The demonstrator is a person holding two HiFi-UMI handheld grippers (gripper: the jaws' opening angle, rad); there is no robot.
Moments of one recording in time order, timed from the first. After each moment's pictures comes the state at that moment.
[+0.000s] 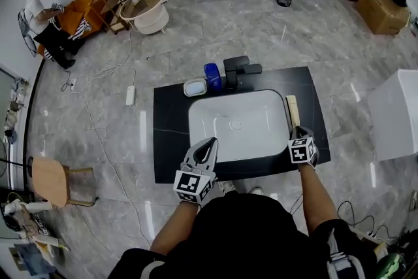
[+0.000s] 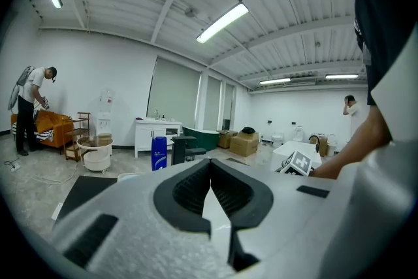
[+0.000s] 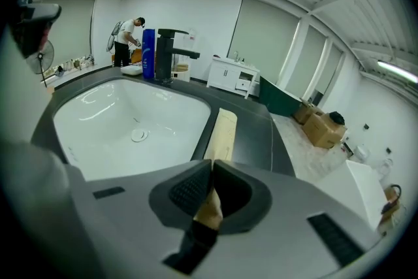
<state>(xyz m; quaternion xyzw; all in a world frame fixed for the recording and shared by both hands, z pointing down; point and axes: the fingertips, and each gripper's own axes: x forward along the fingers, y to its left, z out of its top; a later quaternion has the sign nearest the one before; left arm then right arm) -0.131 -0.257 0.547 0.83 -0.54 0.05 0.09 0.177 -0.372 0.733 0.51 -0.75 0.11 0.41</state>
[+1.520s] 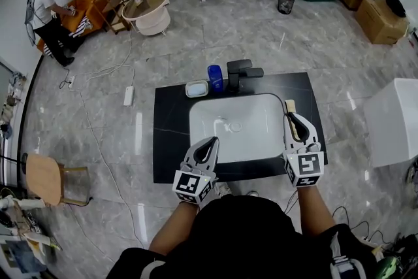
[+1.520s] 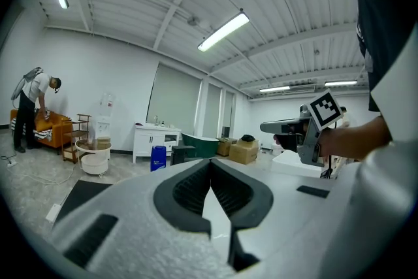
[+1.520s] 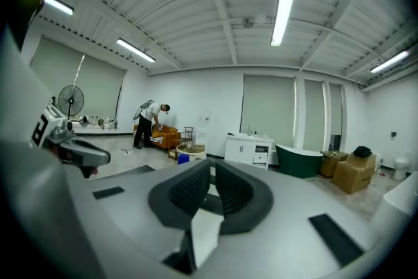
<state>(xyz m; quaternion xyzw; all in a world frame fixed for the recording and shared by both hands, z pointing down) -0.134 -0.255 0.525 0.83 -0.55 0.02 0.08 0.063 -0.338 0.458 0.49 -0.87 -0.02 0.10</state>
